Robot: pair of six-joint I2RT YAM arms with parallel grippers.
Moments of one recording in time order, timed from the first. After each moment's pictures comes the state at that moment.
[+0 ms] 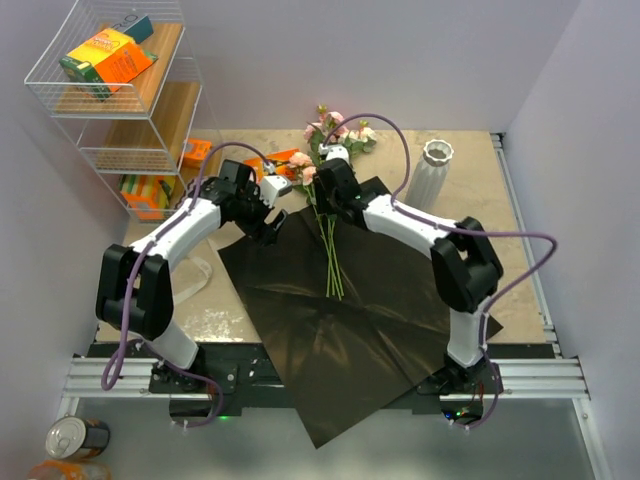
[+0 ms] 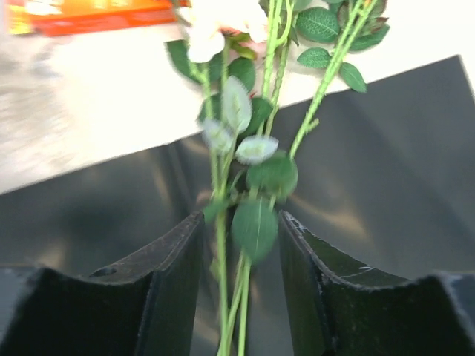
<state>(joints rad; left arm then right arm) -0.30 1.62 1.19 -0.58 0.31 0.41 0.70 1.87 1.44 -0.24 0.36 0.35</state>
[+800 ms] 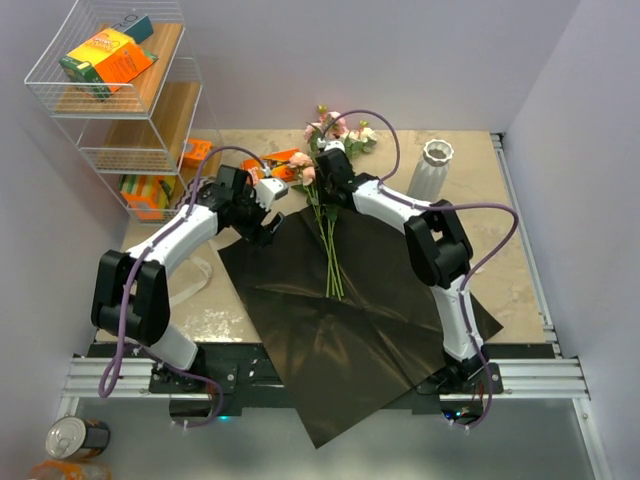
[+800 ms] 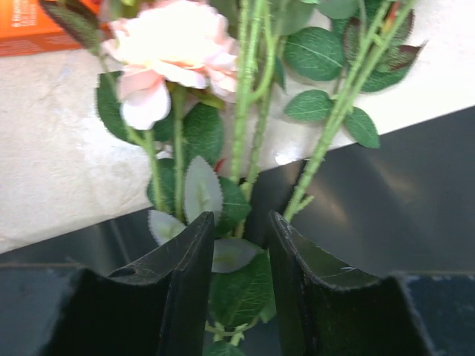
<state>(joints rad) -0.29 1.58 1.12 -0.51 0.25 0.41 0.60 2.21 1.73 -0.28 0.28 0.29</state>
